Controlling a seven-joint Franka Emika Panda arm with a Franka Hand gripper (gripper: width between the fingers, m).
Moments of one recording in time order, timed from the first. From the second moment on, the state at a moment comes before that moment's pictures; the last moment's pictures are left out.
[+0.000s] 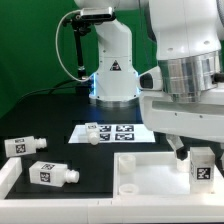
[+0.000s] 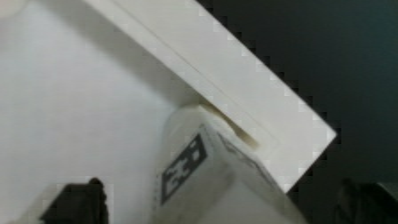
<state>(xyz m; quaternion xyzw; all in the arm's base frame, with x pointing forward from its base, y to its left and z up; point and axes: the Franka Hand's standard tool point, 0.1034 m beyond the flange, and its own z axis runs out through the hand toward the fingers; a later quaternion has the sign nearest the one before) 0.639 0.111 0.072 -0.91 0.40 -0.01 0.09</state>
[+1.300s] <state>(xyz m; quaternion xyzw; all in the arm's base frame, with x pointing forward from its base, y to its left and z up) 0.642 0.103 0.071 -0.92 0.37 -0.03 0.07</state>
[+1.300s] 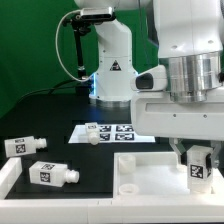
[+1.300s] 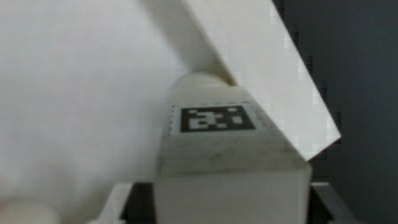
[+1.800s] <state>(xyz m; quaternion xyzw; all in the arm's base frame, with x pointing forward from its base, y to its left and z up) 0.641 0.106 0.071 -0.68 0.73 0.02 0.07</state>
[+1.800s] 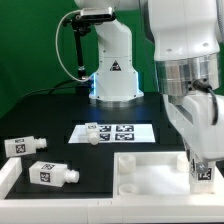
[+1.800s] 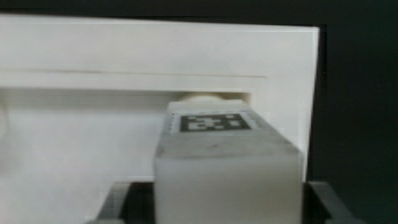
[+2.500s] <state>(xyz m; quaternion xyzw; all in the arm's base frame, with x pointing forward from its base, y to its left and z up) 0.640 0.111 0.069 -0.87 0.50 -0.01 0.07</state>
